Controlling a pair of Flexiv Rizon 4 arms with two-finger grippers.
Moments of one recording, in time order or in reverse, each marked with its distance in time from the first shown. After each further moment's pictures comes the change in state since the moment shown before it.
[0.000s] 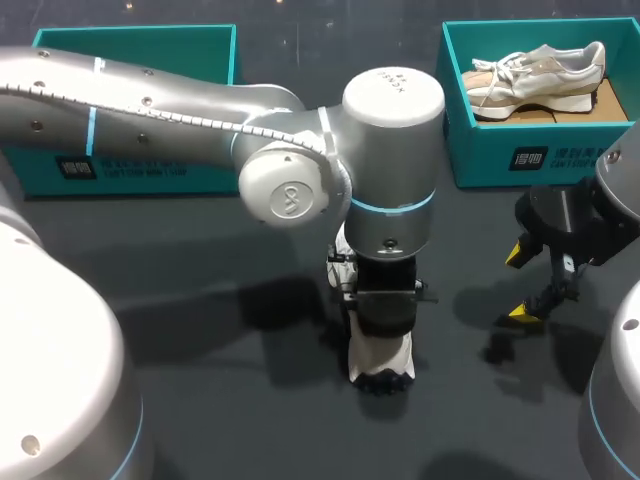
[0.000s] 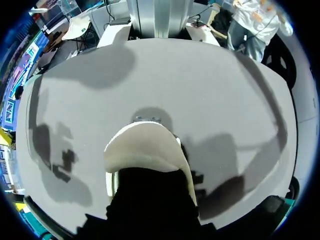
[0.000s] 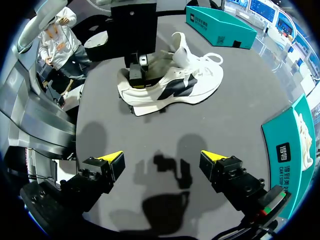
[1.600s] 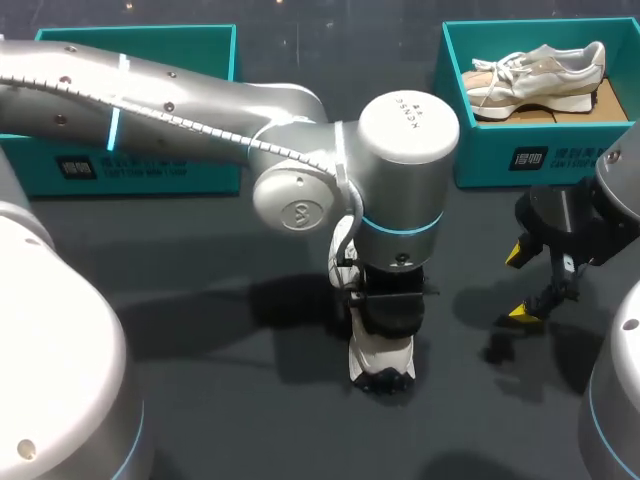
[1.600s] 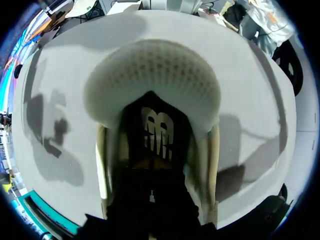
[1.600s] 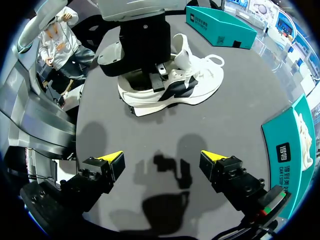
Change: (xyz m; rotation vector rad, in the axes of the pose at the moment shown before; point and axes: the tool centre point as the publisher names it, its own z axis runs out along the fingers) left arm -0.006 0.042 0.007 -0.186 0.008 -0.090; right arm 0.000 0.000 0.000 0.000 0.000 0.000
